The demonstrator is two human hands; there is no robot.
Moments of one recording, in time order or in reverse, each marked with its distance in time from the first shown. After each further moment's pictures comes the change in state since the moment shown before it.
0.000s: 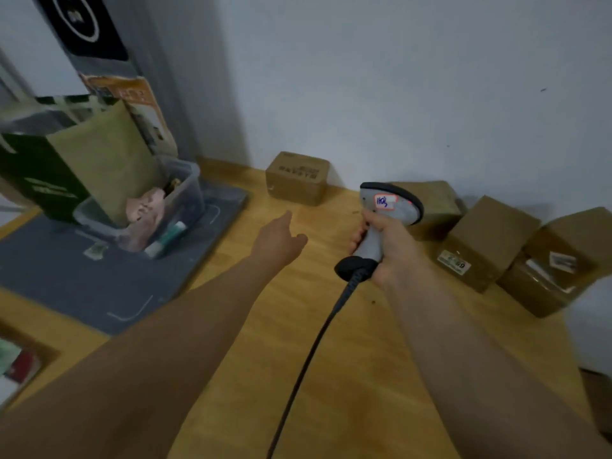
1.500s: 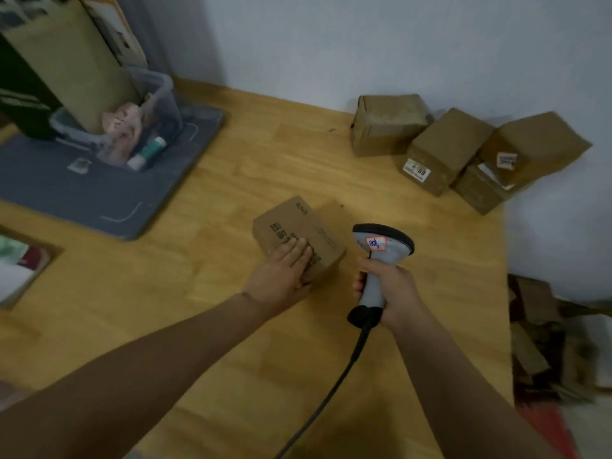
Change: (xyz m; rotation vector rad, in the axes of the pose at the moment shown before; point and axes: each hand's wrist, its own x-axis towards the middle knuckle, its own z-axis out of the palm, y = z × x) left_hand -0.203 -0.035 0.106 0.606 -0.280 0.416; right_hand -0.115 0.089 -0.168 -0.321 0.250 0.111
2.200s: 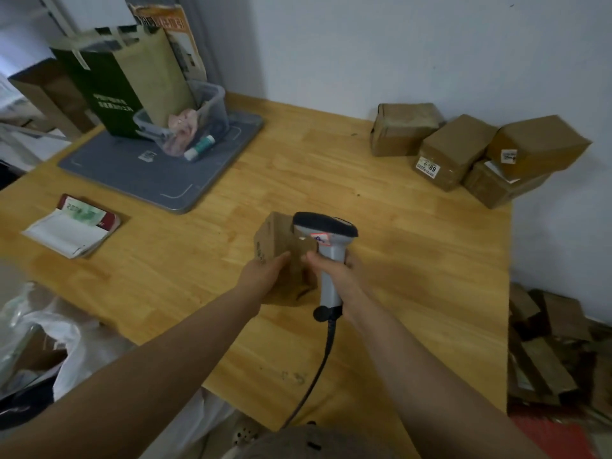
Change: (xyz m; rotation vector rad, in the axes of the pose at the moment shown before) left_hand -0.103 0.030 -0.004 -1.376 0.204 -0.941; right_hand -0.052 0.072 0.026 -0.274 -0.263 -0.165
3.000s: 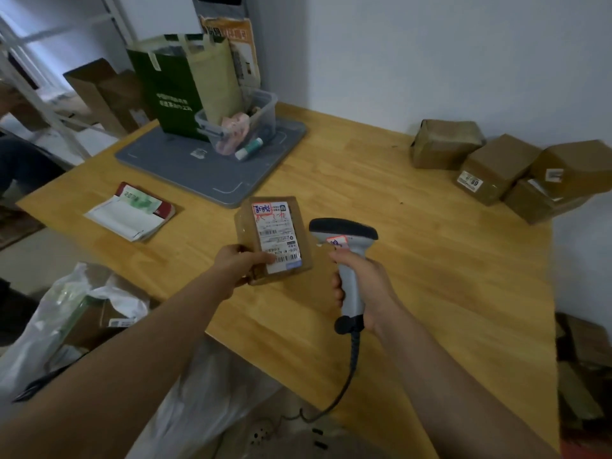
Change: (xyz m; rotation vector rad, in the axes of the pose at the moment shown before) left_hand 0.022 -0.028 -0.147 -0.111 -0.001 0.062; right_hand -0.079 -0.010 0.079 0.026 -0.084 0.029
